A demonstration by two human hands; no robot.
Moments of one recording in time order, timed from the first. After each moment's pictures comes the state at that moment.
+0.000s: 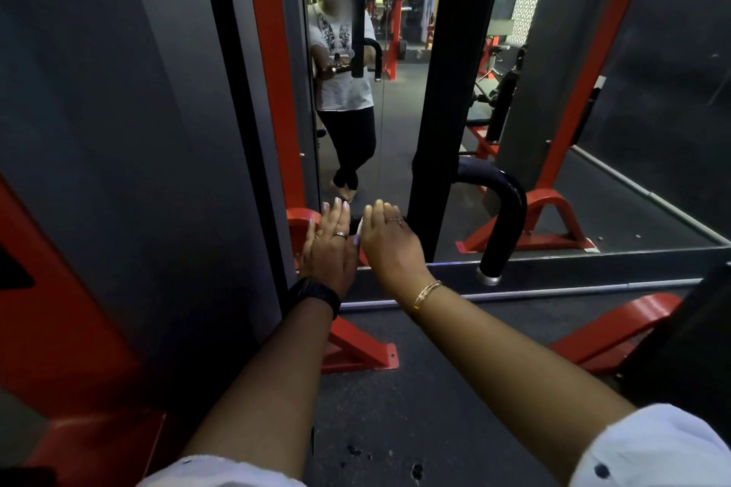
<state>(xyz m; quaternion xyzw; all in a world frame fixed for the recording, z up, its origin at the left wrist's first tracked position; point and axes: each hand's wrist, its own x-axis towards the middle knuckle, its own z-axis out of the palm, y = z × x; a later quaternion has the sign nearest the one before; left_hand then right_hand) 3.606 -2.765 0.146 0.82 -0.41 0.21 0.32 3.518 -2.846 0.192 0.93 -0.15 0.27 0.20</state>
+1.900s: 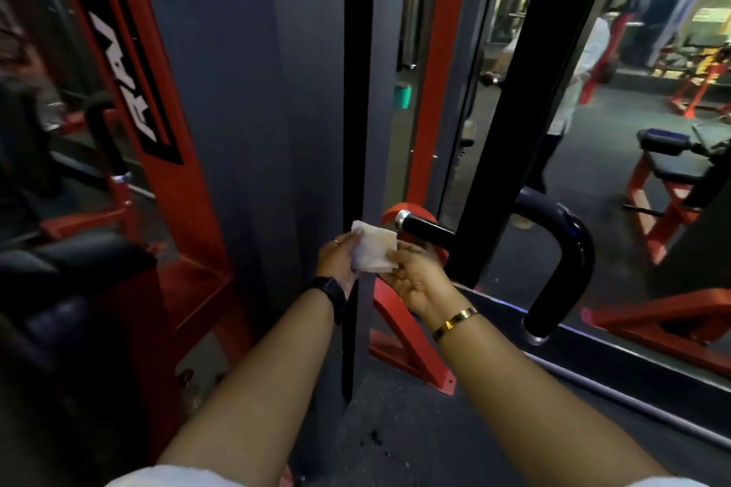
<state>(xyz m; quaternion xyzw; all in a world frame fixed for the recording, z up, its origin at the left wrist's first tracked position) 3.531 -2.713 0.174 0.48 0.09 -0.08 0.87 3.486 -2.825 0.202 0.50 -0.17 -0.04 -0.85</state>
